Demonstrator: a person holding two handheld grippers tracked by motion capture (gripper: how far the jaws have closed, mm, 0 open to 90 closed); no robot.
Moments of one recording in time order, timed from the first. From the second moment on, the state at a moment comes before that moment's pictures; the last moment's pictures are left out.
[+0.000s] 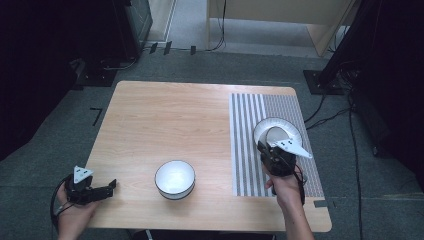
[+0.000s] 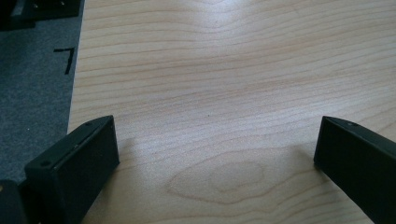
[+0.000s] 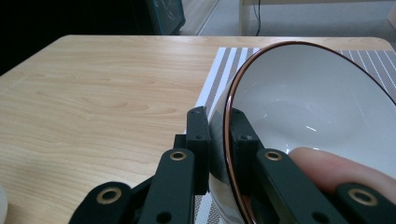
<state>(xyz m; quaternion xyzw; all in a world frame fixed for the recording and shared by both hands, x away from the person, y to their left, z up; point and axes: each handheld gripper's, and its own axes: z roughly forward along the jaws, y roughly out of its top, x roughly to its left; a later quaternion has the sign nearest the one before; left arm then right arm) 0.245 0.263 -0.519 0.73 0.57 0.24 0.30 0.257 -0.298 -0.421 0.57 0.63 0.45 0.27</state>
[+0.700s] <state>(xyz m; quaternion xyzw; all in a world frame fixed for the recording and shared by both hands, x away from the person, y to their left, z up) 0.245 0.263 -0.519 0.73 0.57 0.24 0.30 0.284 -0.321 -0.436 0.59 0.63 0.43 0.27</state>
